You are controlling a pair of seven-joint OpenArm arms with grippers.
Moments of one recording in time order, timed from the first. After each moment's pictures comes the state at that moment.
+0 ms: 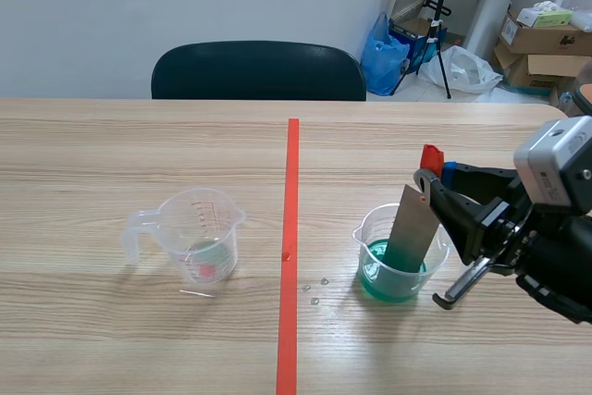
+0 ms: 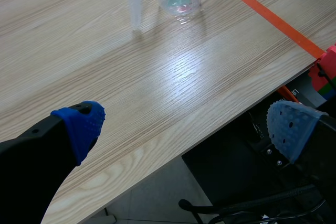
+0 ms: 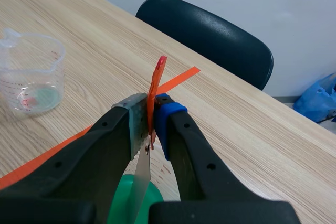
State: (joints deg) left arm 80.4 -29.6 -30.3 98.8 -0.5 -30.0 -48.2; right arm -20.9 27.6 -3.9 89.7 -1.9 25.3 34.2
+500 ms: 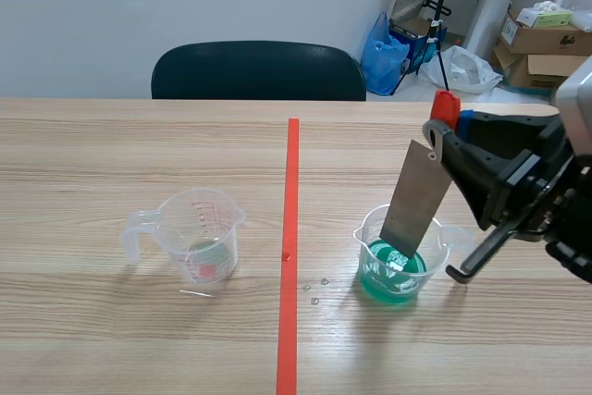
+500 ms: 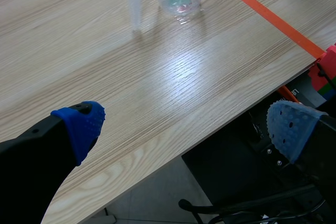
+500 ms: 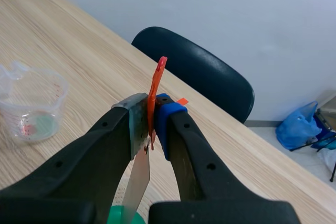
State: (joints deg) left arm 80.4 -29.6 -30.3 98.8 -0.5 -30.0 -48.2; right arm -27.5 28.5 2.2 105.9 -0.8 25.4 29.4
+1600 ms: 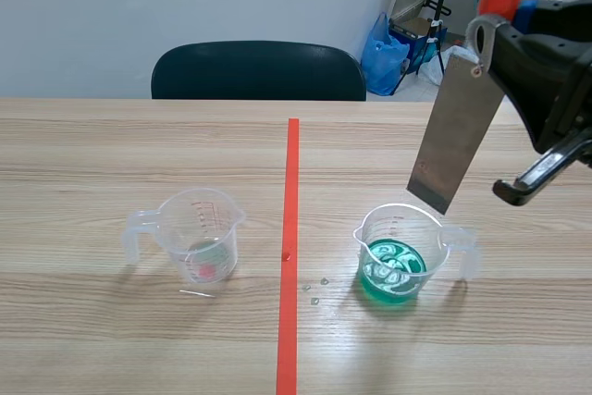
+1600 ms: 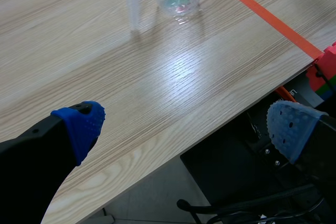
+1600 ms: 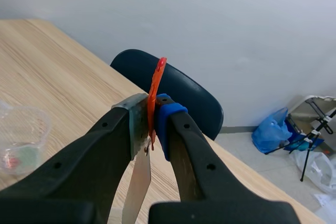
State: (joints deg) left arm 80.4 -29.6 -30.3 98.8 -0.5 -30.4 -48.2; right arm -33.0 28.5 12.2 124.0 9.4 26.0 14.4
